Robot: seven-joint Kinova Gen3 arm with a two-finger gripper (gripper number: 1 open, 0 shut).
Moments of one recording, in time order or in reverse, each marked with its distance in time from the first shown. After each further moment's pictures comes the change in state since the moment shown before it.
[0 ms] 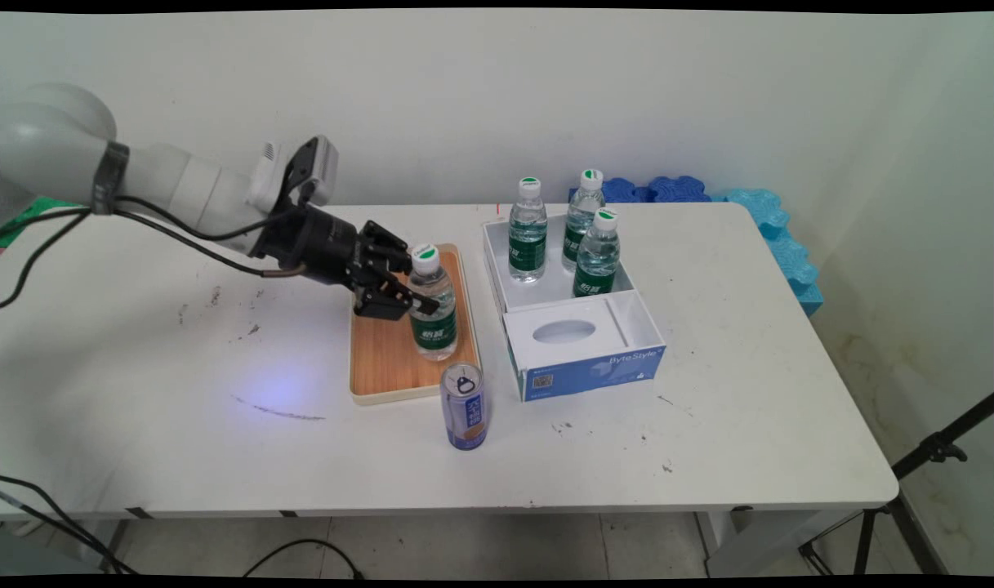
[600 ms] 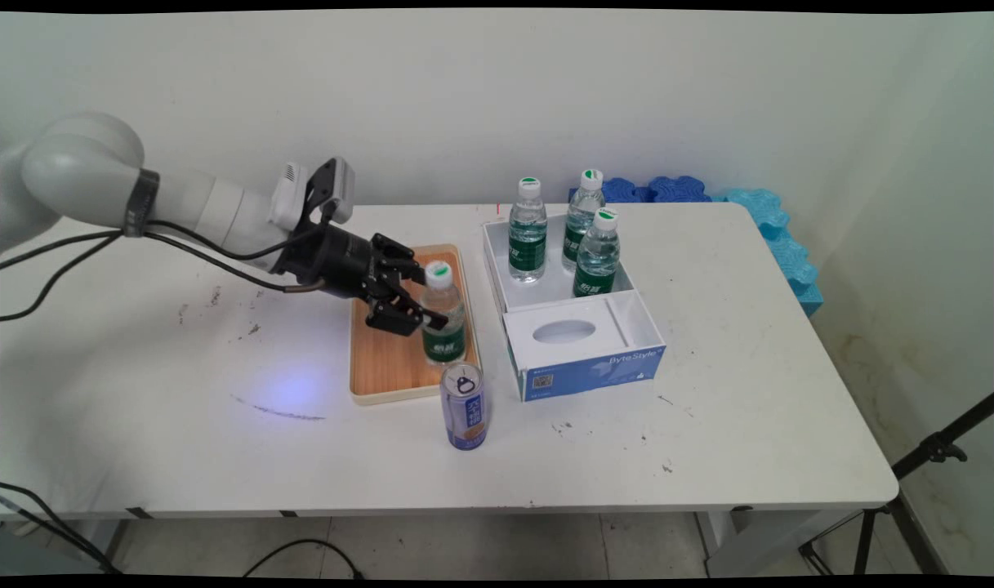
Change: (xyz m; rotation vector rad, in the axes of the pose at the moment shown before) arm -0.013 -0.001 0.025 0.009 0.000 -0.032
